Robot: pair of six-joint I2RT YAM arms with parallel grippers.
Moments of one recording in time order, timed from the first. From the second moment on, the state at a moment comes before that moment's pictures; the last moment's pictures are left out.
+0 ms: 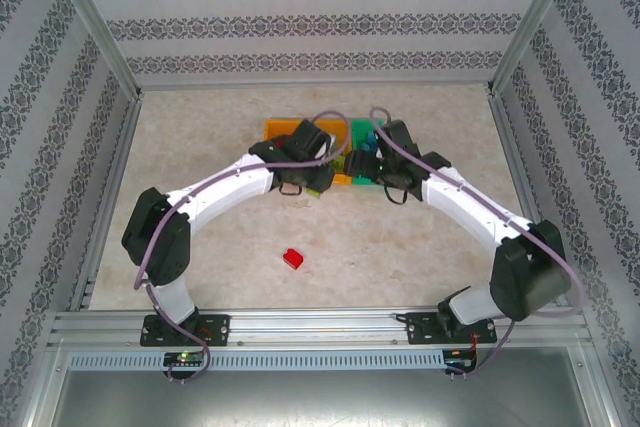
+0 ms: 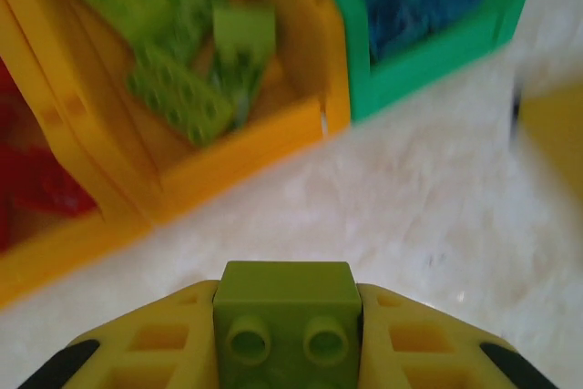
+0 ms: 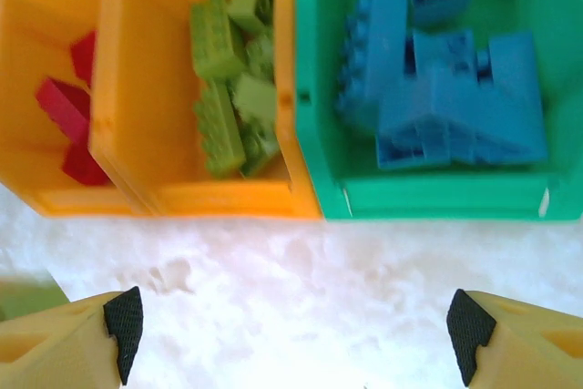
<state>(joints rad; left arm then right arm) -0.67 1.78 1.48 -0.64 0.02 -0.27 0.48 1.43 1.04 -0.50 -0.03 0.63</state>
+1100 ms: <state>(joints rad) -0.55 2.21 2.00 -0.68 0.08 -0.42 1.06 1.64 0.94 -0.28 -0.07 0.35</state>
